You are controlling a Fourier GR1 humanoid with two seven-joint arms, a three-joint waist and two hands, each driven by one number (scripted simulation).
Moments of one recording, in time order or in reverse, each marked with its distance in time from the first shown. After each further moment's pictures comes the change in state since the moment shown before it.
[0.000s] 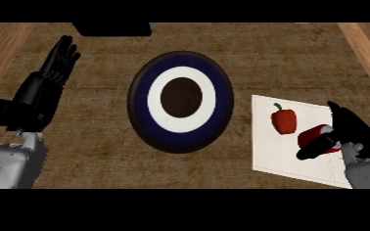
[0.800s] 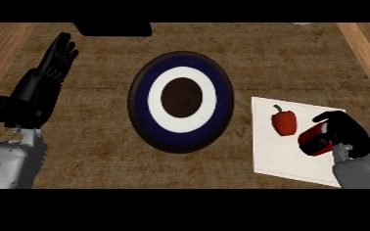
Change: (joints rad) left arm -0.019 -0.022 0.039 0.013 -0.019 -0.036 0.006; right arm 0.006 0.076 -0.032 0.146 0.183 -0.039 -0.099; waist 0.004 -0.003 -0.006
